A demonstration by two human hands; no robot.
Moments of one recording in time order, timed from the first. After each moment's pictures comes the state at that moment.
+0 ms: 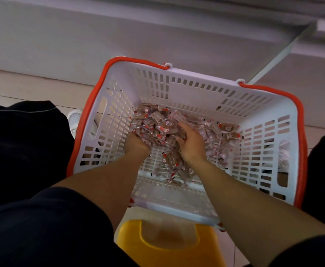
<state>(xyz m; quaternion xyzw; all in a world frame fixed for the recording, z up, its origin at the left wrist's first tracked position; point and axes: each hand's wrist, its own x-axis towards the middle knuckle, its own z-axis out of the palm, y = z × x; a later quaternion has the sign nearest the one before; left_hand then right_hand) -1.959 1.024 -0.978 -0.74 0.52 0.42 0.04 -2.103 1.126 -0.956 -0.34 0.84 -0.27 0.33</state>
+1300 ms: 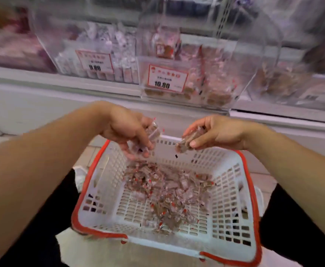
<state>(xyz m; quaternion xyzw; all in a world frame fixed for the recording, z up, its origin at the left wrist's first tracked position) -1.984 0.965 -0.643 -0.29 0.70 0.61 0.23 -2.205 1.114 -0.659 -0.39 0.62 -0.31 0.60</state>
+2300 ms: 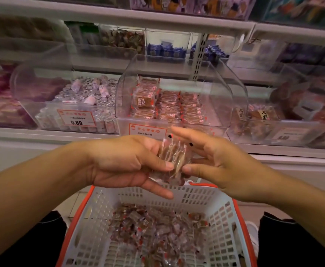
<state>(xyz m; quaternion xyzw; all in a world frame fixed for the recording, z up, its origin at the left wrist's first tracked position) -2.016 0.978 -0.576 -0.13 0.63 0.75 0.13 -2.180 1.141 -0.563 -0.59 0.63 -0.35 0.35</state>
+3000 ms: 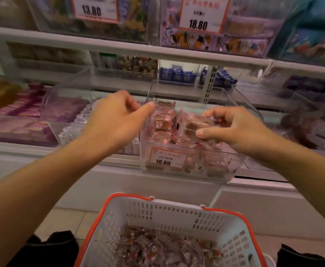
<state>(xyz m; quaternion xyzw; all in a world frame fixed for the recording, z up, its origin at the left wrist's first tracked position) -2.003 0.930 -0.513 -0.39 0.81 0.27 -0.33 -2.213 1.070 -0.510 -0.54 0.70 -0.40 0.22</state>
